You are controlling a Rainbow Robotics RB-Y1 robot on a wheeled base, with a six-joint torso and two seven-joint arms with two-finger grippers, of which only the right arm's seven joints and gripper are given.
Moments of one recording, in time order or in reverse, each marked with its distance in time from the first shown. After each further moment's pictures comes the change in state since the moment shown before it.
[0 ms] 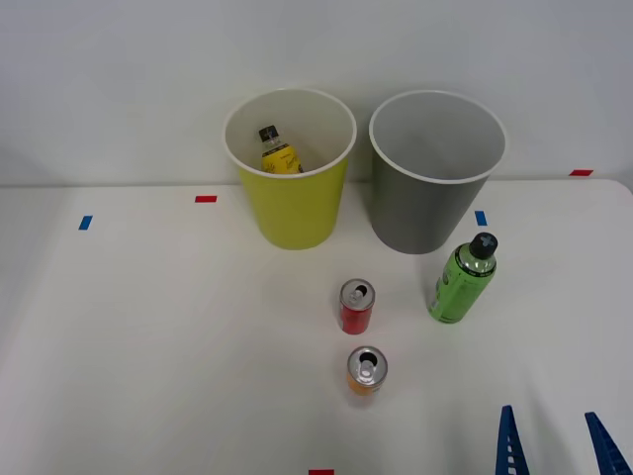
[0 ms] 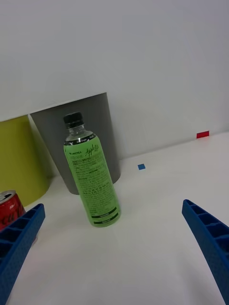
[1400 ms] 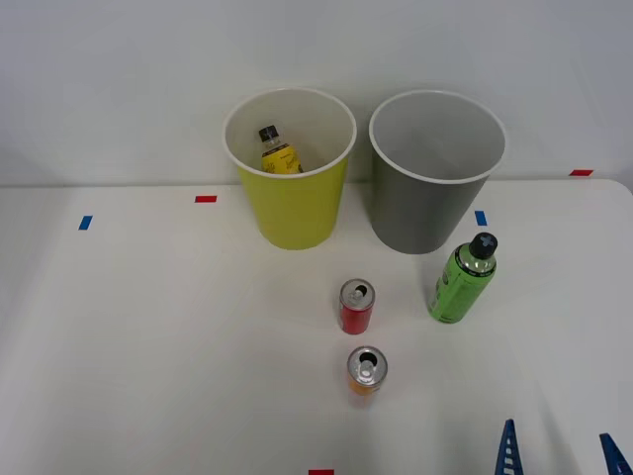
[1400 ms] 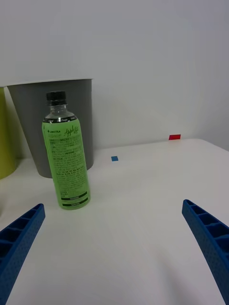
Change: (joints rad) arm 0.013 -0.009 0.050 0.045 -0.141 0.001 0.307
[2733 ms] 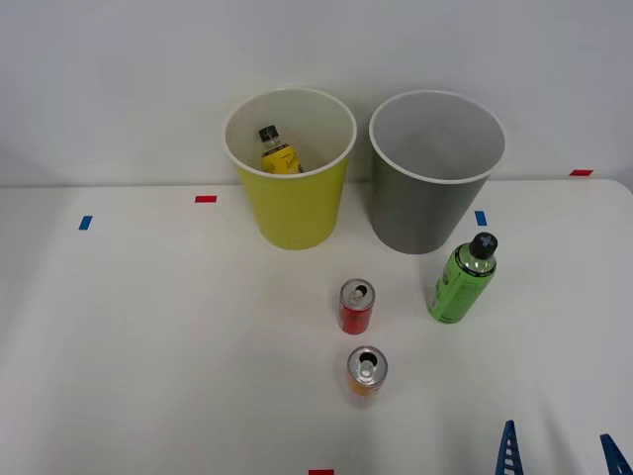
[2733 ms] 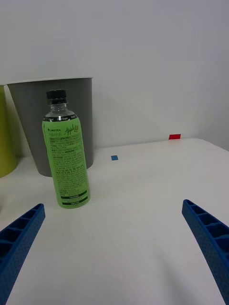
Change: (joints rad) arm 0.000 -0.001 0.000 0.000 0.001 0.002 0.005
